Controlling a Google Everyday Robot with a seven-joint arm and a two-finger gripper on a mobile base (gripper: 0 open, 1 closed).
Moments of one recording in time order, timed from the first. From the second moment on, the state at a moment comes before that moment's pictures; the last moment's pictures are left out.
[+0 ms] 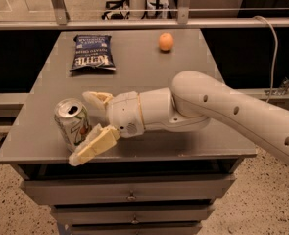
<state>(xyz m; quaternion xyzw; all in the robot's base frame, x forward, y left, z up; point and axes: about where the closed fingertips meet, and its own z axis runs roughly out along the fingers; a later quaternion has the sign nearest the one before) 0.448 0.134 0.868 -0.55 0.54 0.46 0.44</state>
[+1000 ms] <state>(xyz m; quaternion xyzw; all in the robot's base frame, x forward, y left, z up) 0.465 0.101 0.887 -0.51 0.56 0.42 0.49</state>
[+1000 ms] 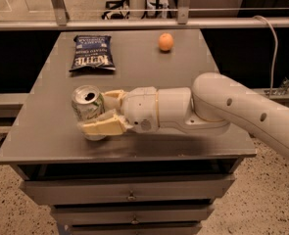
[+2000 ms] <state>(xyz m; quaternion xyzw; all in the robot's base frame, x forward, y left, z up) 0.486 0.026 0.924 -0.48 0.57 0.37 0.55</state>
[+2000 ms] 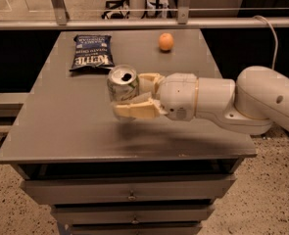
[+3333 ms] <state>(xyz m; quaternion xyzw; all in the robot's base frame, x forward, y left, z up) 0.662 -0.127 0.964 -0.44 0.63 0.20 0.61</state>
